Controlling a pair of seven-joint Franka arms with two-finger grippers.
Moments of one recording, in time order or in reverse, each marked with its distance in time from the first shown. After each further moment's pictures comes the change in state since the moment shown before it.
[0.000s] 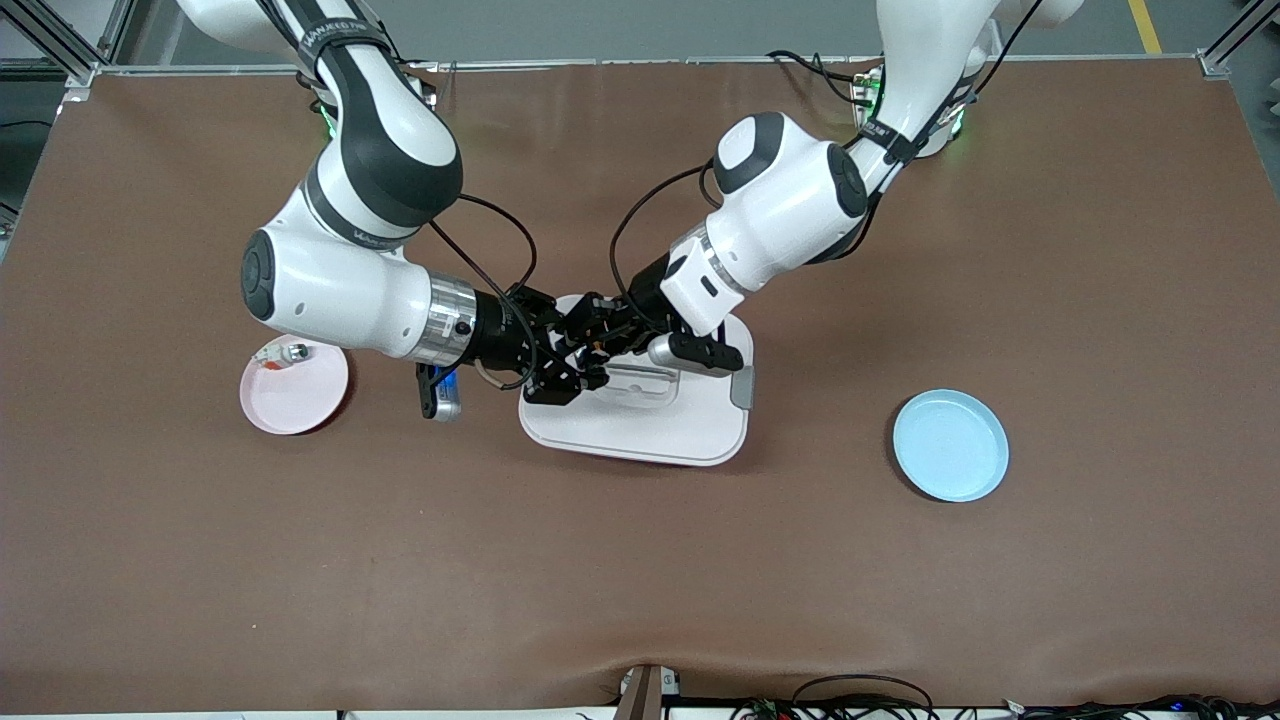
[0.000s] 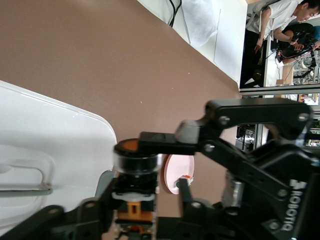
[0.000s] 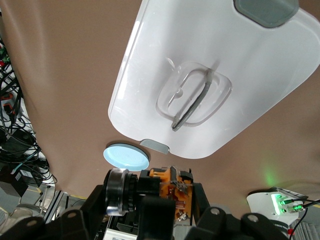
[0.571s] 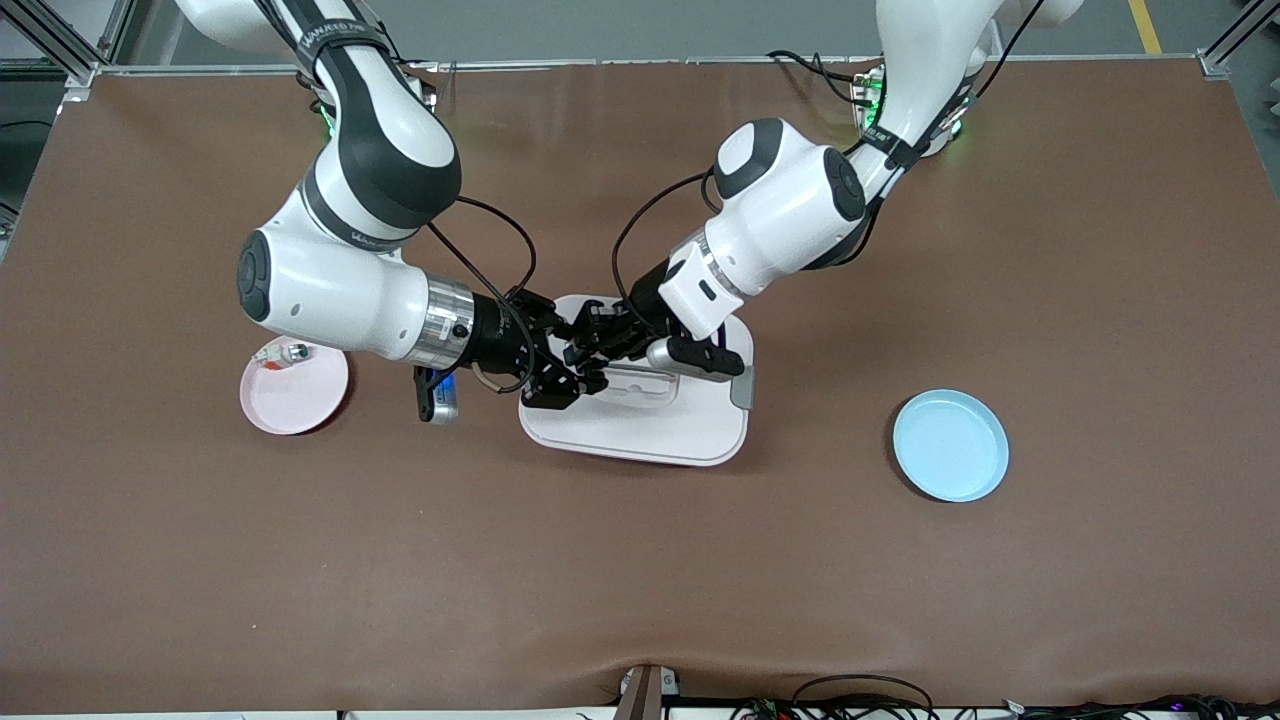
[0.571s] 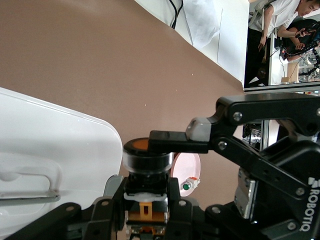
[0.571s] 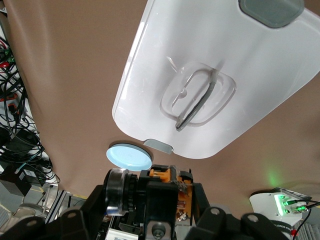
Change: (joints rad) left arm 0.000 0.005 0.003 0.004 0.042 0.001 0.000; right arm 0.001 0.008 -0.002 0.012 0.000 0.006 0.002
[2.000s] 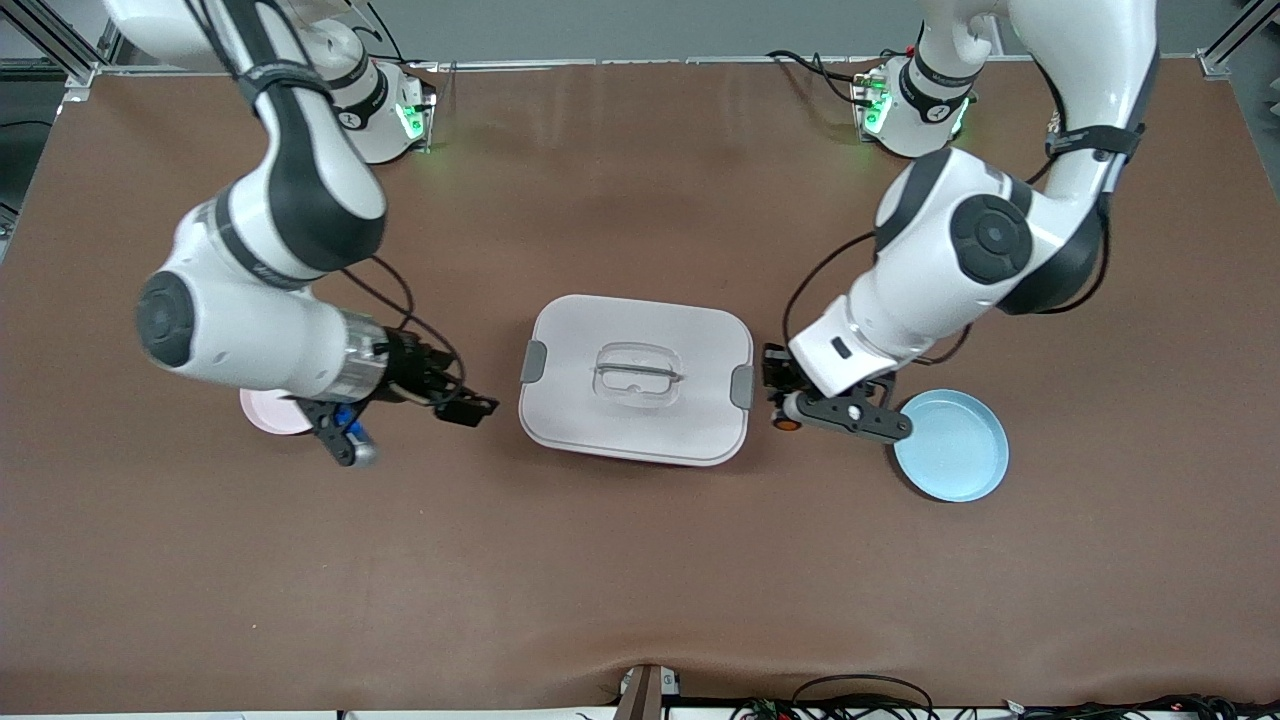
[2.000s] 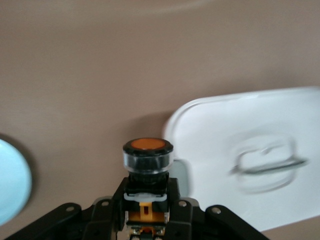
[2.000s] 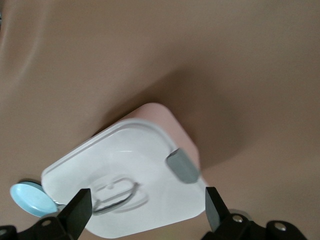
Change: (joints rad) left arm 0.320 -0.076 0.015 0.056 0.589 -0.688 0.243; right arm -0.174 0.009 -0.028 0.059 -0.343 -0.302 -0.540
